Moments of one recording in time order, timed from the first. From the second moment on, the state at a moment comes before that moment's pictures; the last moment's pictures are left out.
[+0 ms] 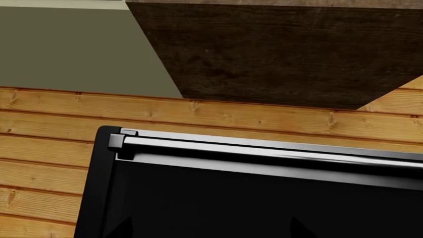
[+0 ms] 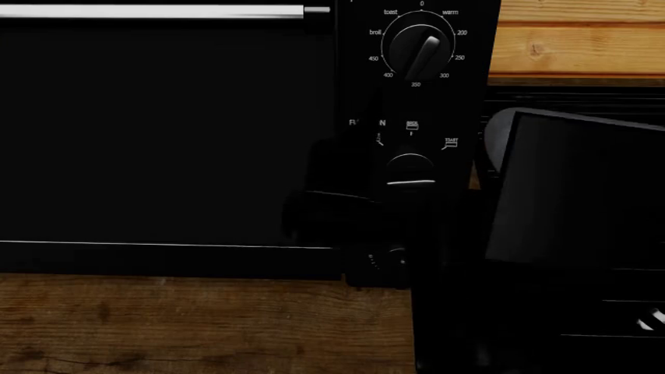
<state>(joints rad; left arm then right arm) -0.09 -0.37 -0.07 0.88 -0.42 -0.34 -0.39 1.00 0.66 -0.52 -0.77 1.50 0.59 1.35</state>
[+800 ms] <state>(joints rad) -0.09 -0.38 -0.06 0.86 -0.42 -0.32 -0.39 1.13 0.61 -0.54 -0.66 1.60 0.60 1.36</state>
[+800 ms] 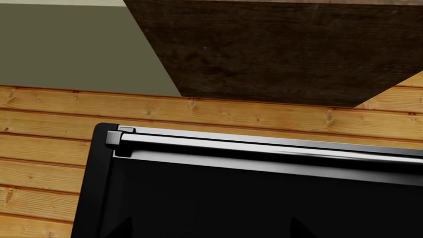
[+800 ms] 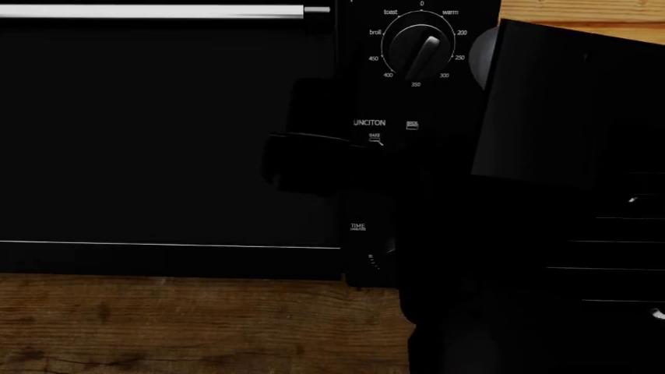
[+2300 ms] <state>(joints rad) -0.10 -0.40 -0.01 0.84 -0.41 -0.30 -0.41 1.12 0.56 -0.57 -0.49 1.47 0.64 1.19</state>
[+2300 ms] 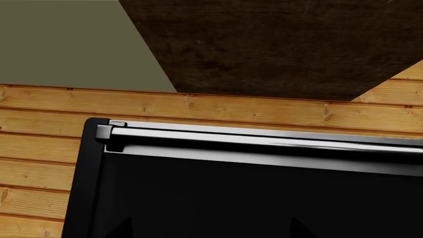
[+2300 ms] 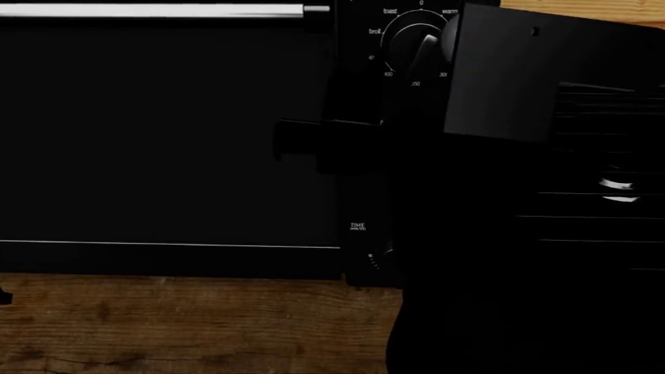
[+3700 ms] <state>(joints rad) -0.11 -0.41 0.03 0.82 -0.40 -0.29 -0.43 1.46 0.65 -0.86 -0.48 1.44 1.13 1.13</state>
